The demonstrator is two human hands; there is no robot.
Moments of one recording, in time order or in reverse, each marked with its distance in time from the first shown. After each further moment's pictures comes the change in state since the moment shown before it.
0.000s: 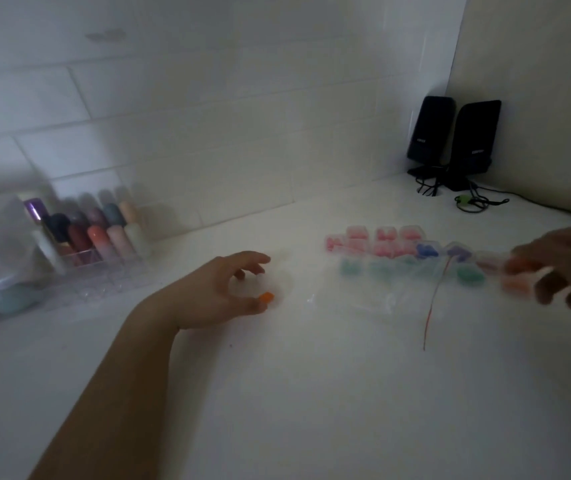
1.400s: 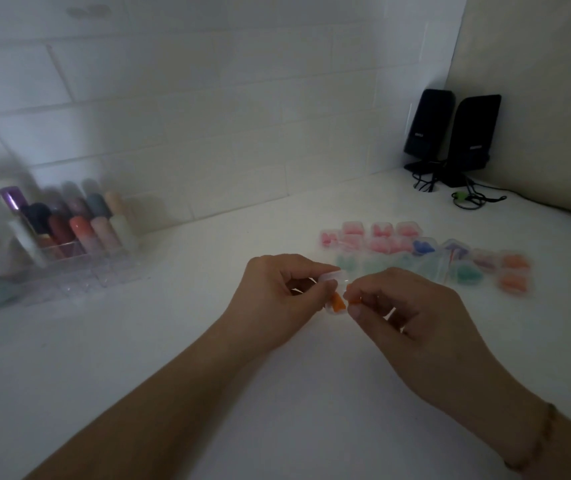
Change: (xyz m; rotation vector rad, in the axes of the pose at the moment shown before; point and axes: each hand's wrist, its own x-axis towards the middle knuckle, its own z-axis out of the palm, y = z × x) left_hand 0.003 0.075 0.061 -0.493 0.334 0.238; right_hand -0.058 -0.024 0.136 -0.049 -0.005 -0.862
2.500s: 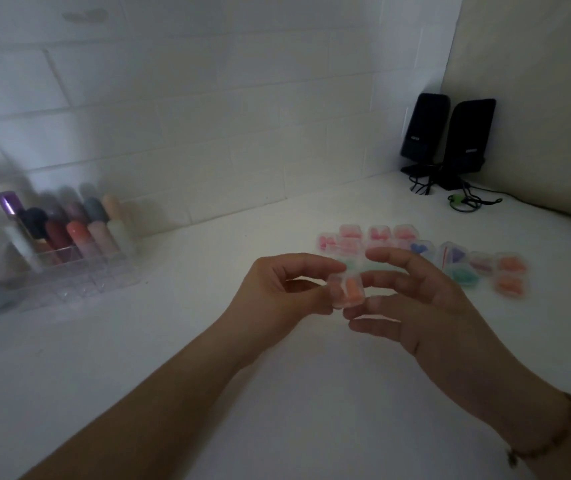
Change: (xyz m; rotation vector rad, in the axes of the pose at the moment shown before) left_hand 0.000 0.012 -0.002 -0.400 -0.079 -0.230; right_hand 0.009 -0.004 -0.008 0.860 -0.001 0.583
